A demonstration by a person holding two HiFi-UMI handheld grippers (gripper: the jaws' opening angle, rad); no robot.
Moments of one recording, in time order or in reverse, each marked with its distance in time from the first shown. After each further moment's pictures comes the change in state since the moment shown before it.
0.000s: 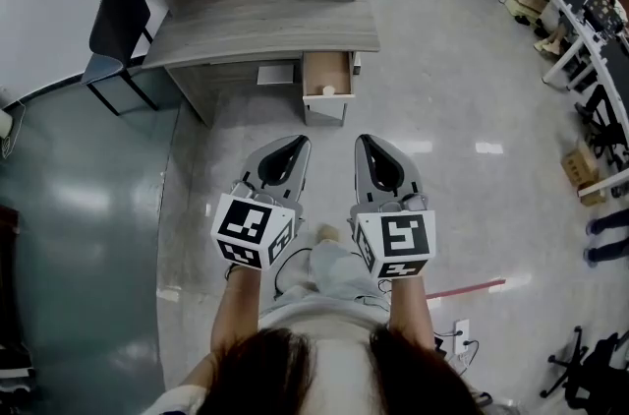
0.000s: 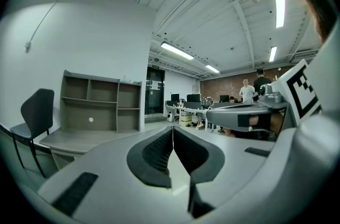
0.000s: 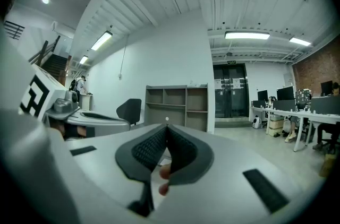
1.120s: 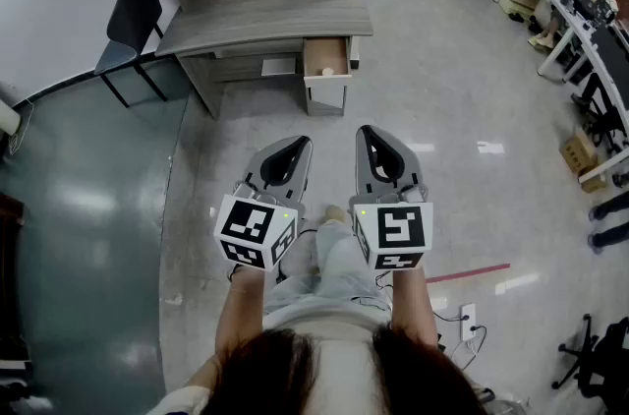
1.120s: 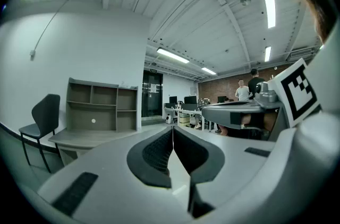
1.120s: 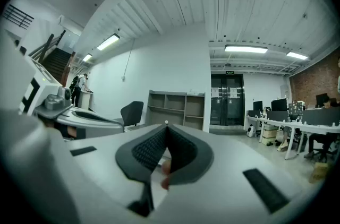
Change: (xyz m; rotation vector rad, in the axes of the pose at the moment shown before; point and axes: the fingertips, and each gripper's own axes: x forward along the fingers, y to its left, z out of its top) left arm -0.110 -0.093 -0.013 0.018 -0.026 0.007; right arm -0.128 0.042 0.002 -0.069 -0.046 -0.032
